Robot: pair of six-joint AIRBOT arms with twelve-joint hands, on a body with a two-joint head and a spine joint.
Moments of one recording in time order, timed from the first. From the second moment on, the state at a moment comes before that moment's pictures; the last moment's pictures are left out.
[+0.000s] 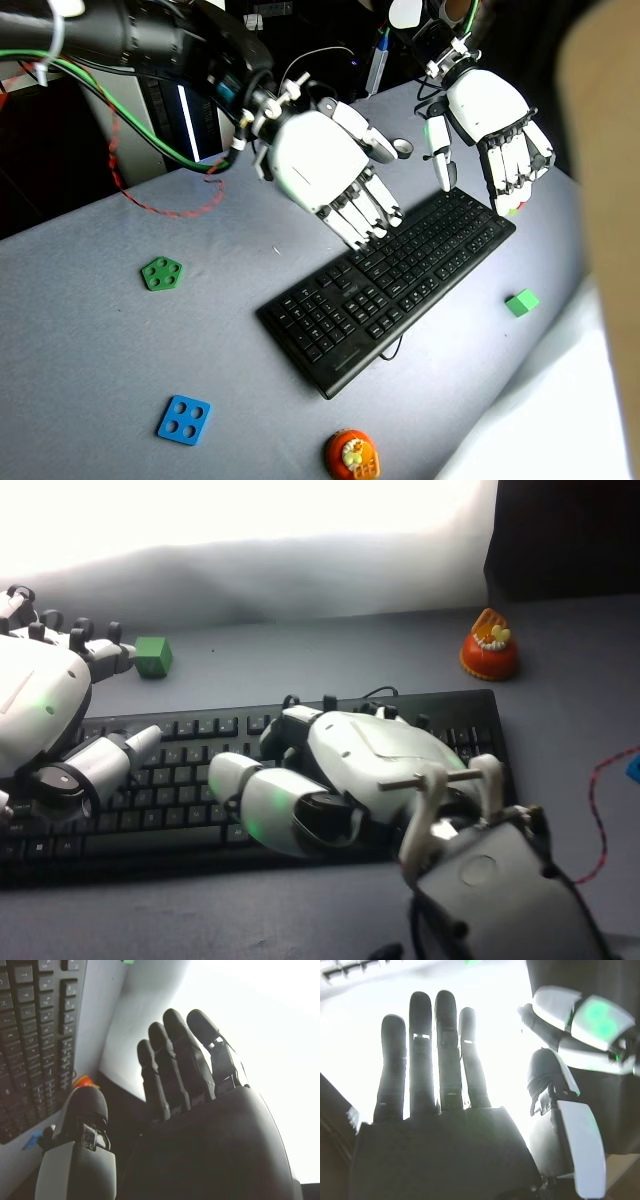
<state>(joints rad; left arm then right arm) 0.71 -0.77 0.62 2.27 1.06 -1.32 -0.36 -1.47 0.68 1.42 1.19 -1.75</state>
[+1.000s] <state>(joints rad) 0.84 -0.82 0.62 2.18 0.98 -1.28 -0.45 -1.80 1.07 1.19 1.21 -1.84</state>
